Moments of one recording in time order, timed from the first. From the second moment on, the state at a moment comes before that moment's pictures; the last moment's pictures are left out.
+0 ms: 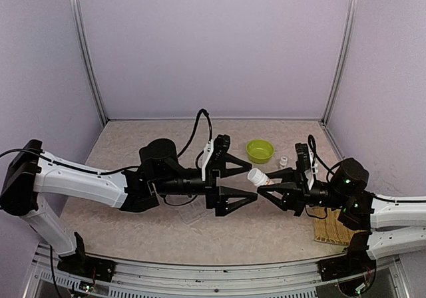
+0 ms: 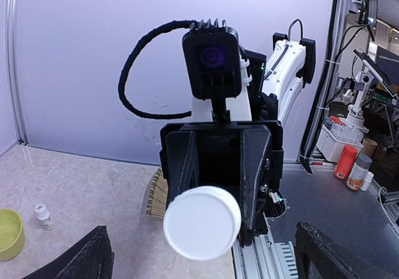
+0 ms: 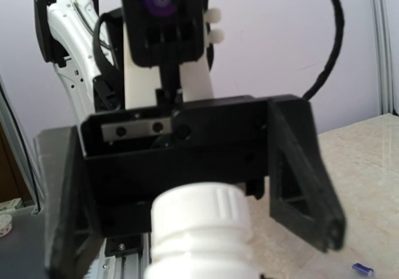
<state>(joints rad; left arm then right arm) -1.14 1.60 0.93 0.72 0.44 -0.12 0.93 0.90 0.35 0.70 -0.47 0.26</state>
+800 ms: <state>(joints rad) -1.11 1.58 0.89 0.78 0.49 -0.16 0.93 0.91 0.35 0.70 -0.47 0.25</state>
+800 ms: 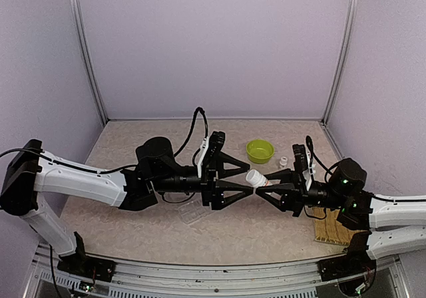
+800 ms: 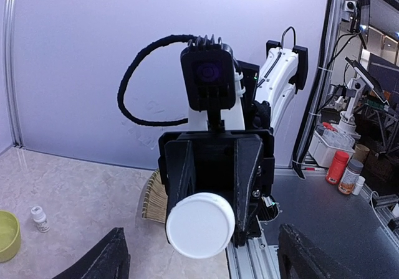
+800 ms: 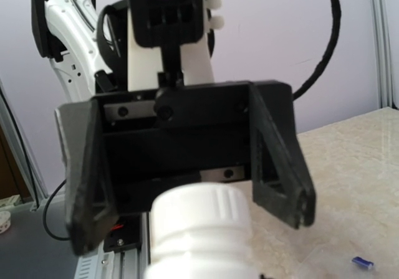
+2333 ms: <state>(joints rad) -1.09 1.62 0.94 0.76 0.52 -0.18 0.93 0.94 0.35 0.68 -0.47 0.24</state>
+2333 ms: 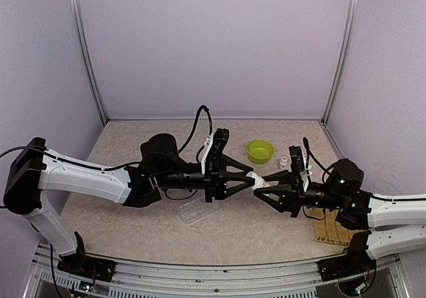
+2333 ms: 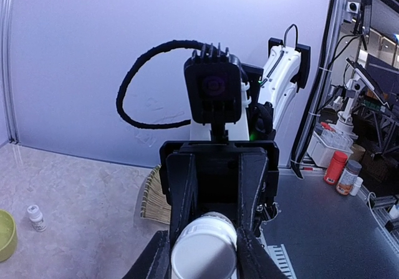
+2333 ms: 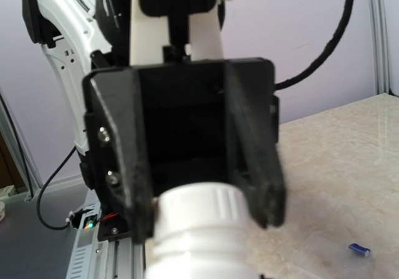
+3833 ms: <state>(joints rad) -1.10 1.66 1.23 0.27 0.35 -0.50 0.92 0.82 0.37 0.50 -0.26 0.05</state>
